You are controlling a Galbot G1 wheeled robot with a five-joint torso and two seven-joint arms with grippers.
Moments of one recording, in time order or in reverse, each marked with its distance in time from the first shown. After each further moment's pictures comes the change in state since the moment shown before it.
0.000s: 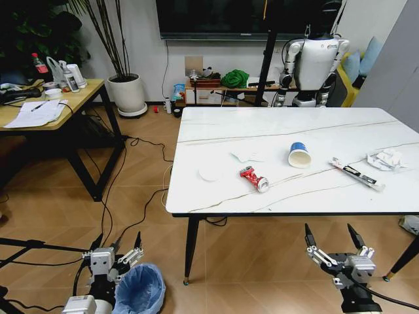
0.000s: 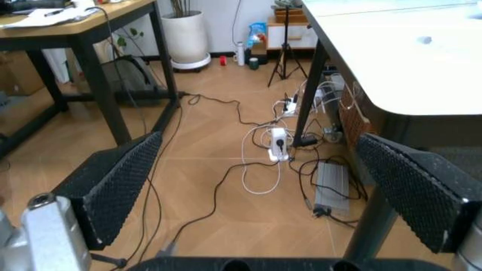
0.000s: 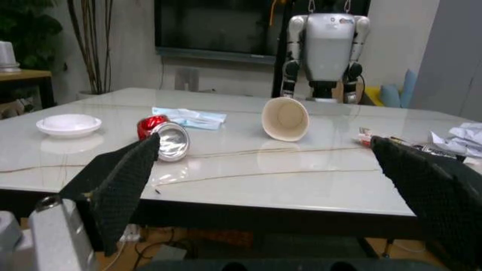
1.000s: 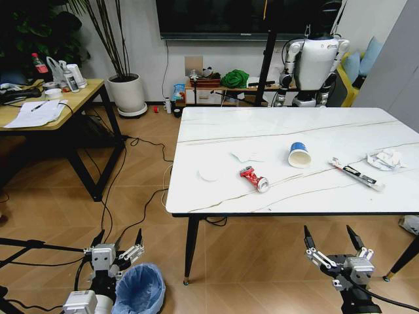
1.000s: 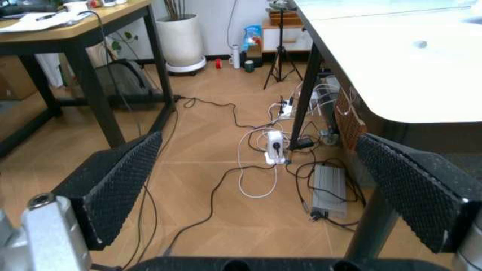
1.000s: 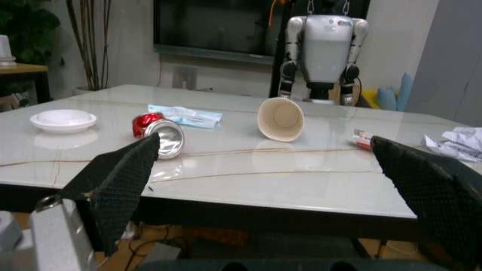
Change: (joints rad) left arm -0.035 0.034 0.004 0.012 -0.026 0.011 -0.005; right arm -0.002 0.000 0.016 0.000 -0.010 0.005 -0.003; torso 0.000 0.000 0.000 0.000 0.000
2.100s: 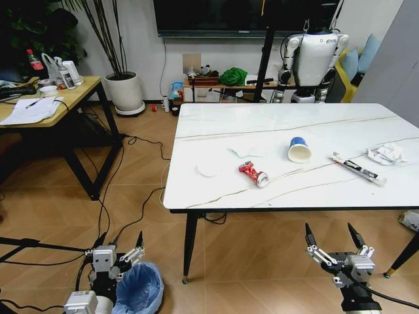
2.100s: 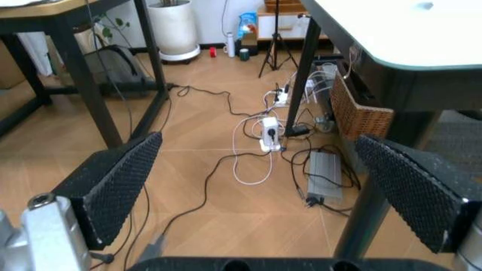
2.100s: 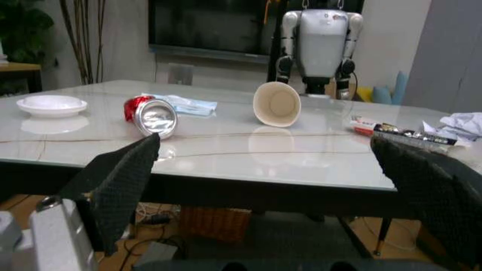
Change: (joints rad) left arm 0.006 0.009 0.004 0.012 -0.017 0.005 0.001; right arm 0.021 0.000 0.002 -0.013 0.005 0.002 0.001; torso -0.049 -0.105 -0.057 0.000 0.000
